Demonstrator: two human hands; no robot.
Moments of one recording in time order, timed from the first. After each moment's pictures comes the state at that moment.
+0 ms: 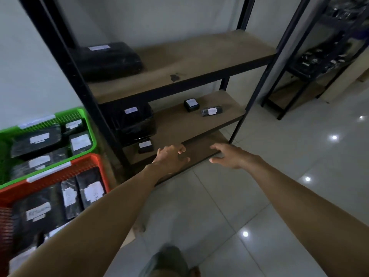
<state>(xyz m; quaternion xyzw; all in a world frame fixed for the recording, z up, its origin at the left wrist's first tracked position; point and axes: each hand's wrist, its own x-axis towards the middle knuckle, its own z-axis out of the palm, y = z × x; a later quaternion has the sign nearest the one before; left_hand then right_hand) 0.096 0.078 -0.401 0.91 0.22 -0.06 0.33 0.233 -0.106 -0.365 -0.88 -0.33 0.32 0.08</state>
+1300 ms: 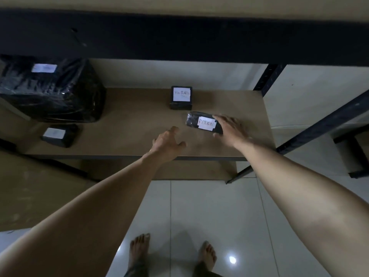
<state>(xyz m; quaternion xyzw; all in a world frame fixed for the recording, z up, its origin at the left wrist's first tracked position) 0.541 0.091 -0.637 0.76 0.54 0.00 0.36 0.768 0.041 -0.676 -0.81 -0.56 0.19 0.05</state>
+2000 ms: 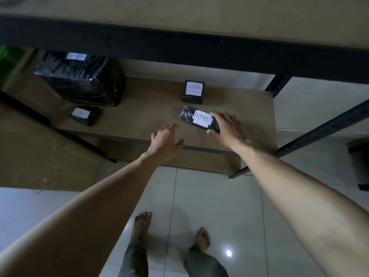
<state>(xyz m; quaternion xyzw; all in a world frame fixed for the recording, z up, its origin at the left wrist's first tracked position) 0.507 0.049 -0.603 0.78 0.56 0.04 0.27 0.728 0.021 -0.634 -0.76 -0.62 0.17 0.10</state>
